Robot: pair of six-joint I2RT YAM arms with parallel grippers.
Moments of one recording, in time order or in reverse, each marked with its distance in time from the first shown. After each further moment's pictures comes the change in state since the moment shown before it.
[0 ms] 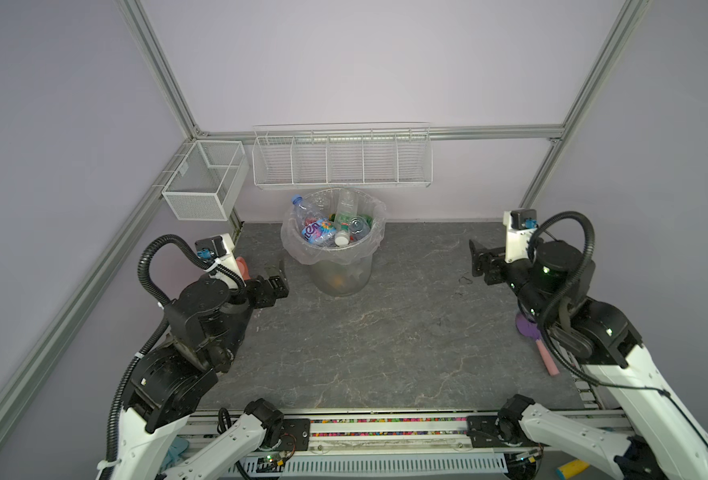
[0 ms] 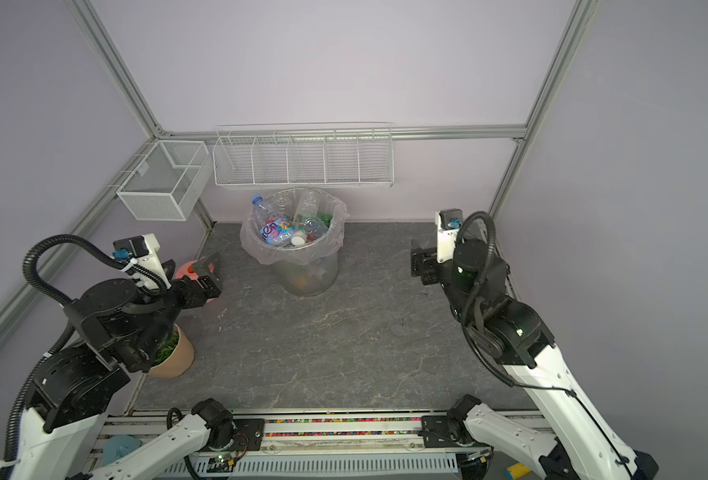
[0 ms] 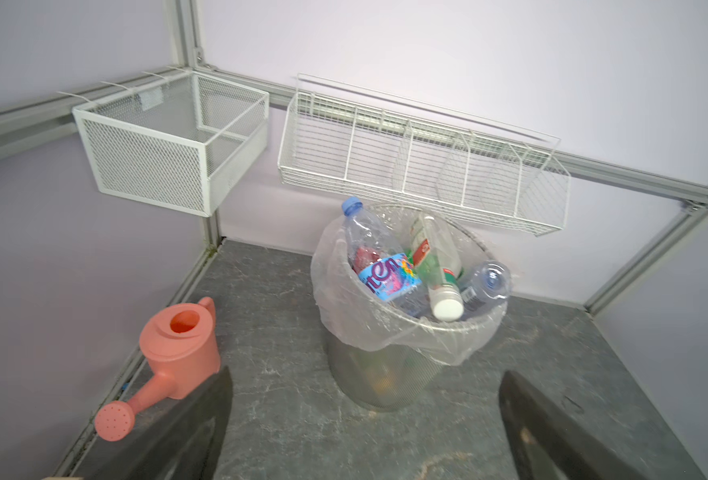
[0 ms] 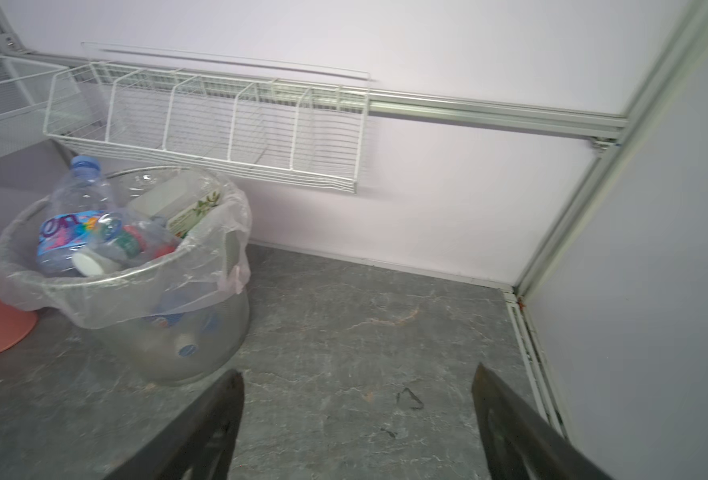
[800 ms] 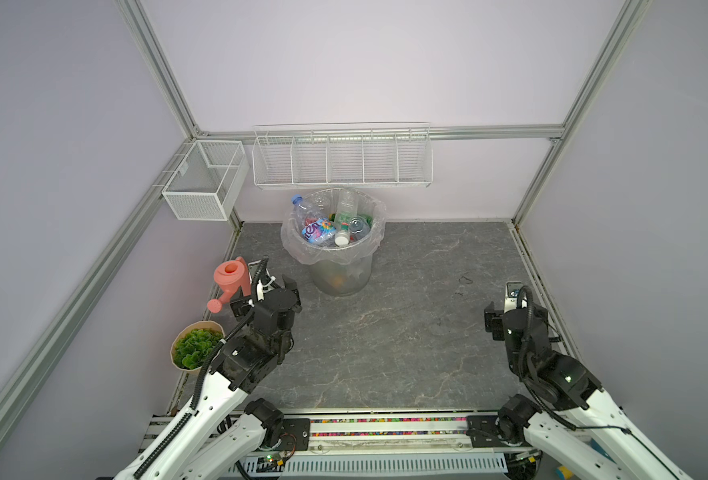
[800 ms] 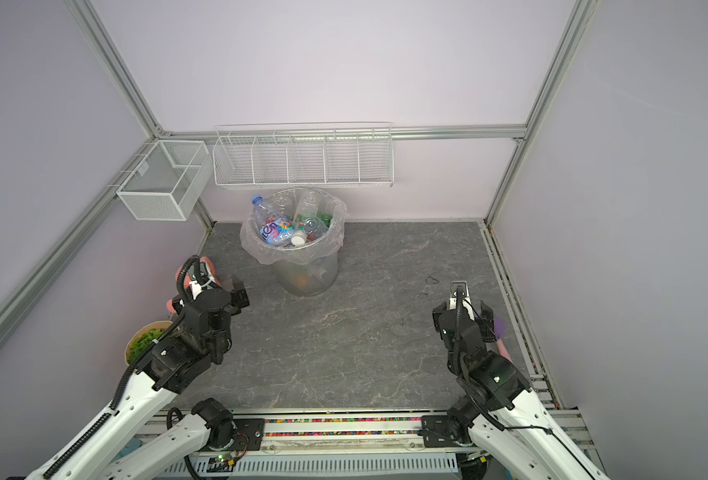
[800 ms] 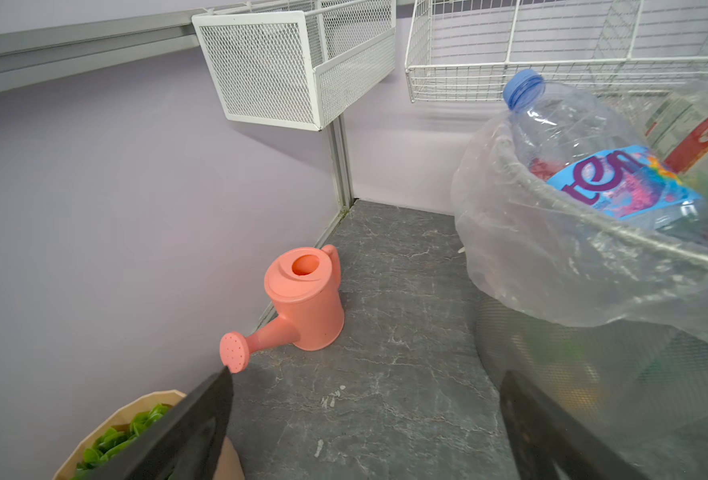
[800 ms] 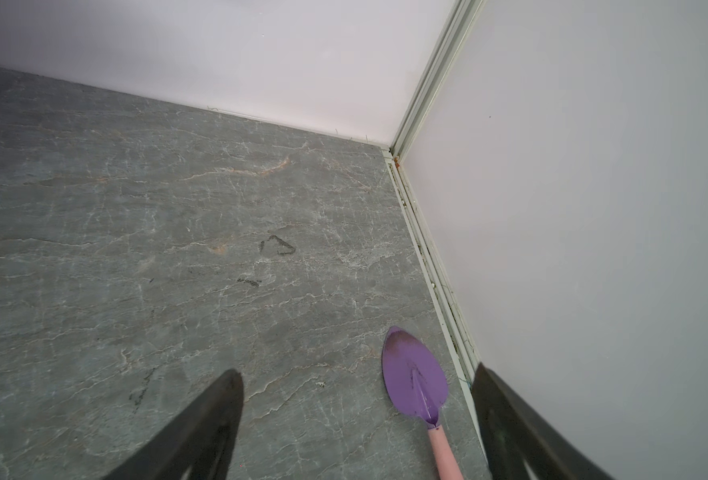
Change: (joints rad) left arm 0.000 -0.004 -0.558 0.349 -0.412 0.075; right arm -0.033 -0.342 -0.697 0.035 0.325 0.048
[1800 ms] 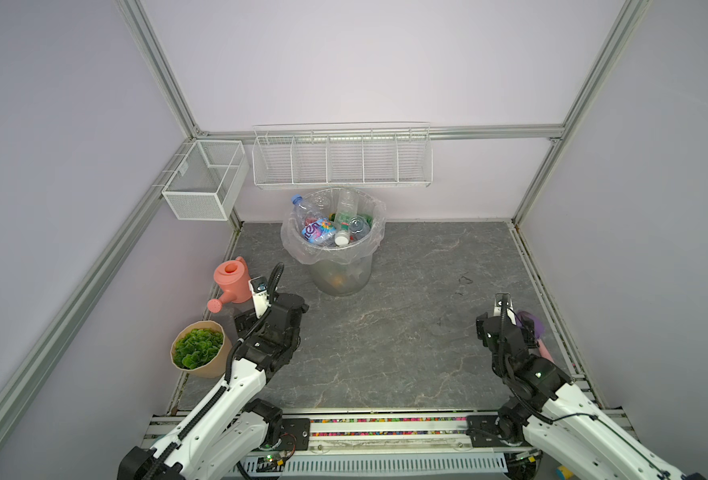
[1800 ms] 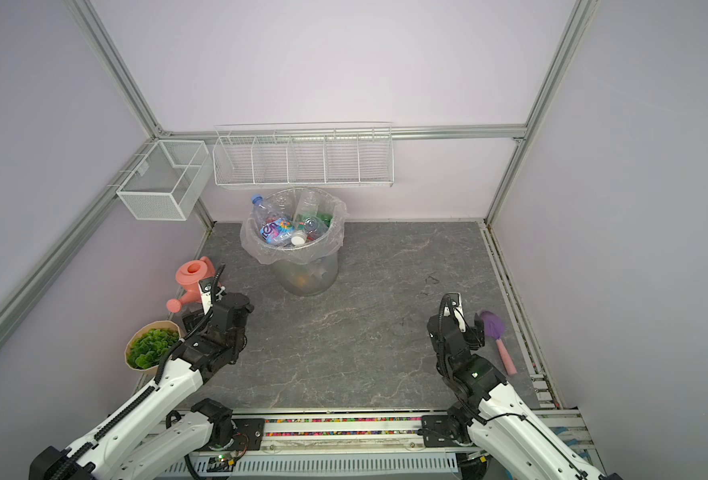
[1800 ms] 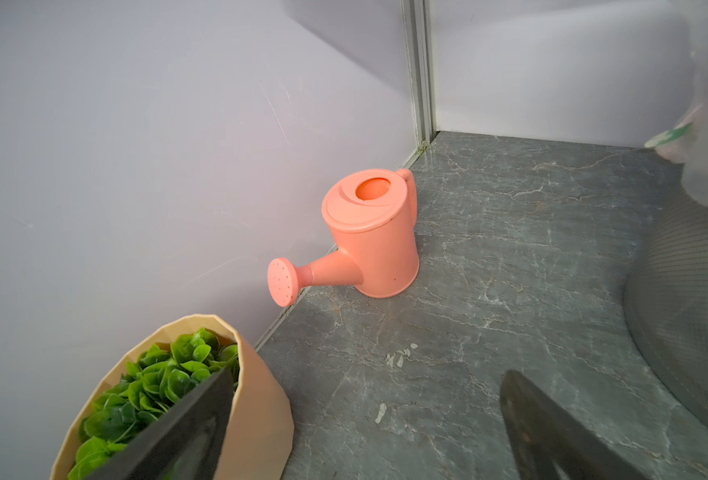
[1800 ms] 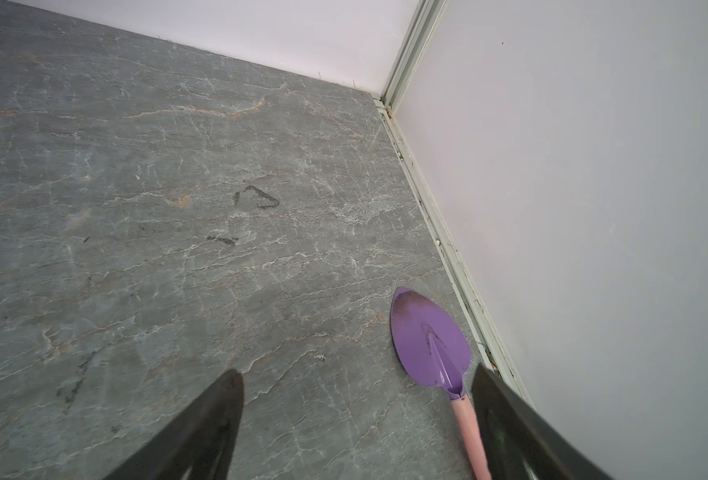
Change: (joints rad) left arm 0.153 0.121 -0.237 0.138 -0.071 -0.073; right arm -0.037 0.047 -0.217 0.164 0.029 0.064
